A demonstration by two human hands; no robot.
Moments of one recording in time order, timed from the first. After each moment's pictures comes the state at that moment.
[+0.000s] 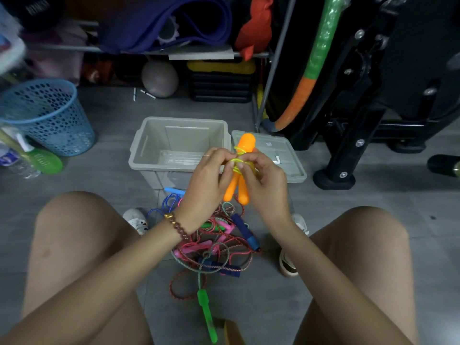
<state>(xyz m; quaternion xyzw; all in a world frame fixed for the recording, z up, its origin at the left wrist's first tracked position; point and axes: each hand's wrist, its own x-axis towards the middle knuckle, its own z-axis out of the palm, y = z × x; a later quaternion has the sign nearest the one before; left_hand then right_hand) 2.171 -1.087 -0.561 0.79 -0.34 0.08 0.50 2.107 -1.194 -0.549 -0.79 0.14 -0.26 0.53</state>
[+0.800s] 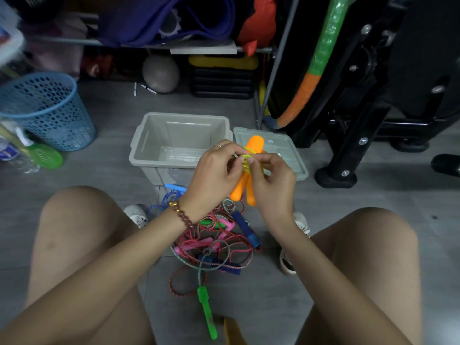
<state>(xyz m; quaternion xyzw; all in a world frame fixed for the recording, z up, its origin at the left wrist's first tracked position) 2.178 -1.098 -0.552 0.79 -0.36 0.09 0.49 2.107 -1.193 -0.549 -0.79 0.22 -0.31 0.49</state>
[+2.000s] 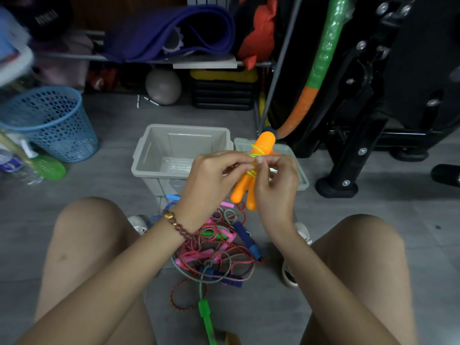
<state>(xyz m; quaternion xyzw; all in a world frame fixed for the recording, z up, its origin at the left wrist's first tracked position) 2.178 -1.089 -0.531 0.73 -0.38 0.09 0.56 2.119 -1.195 -0.545 -0.77 0.20 -0.40 0.47</state>
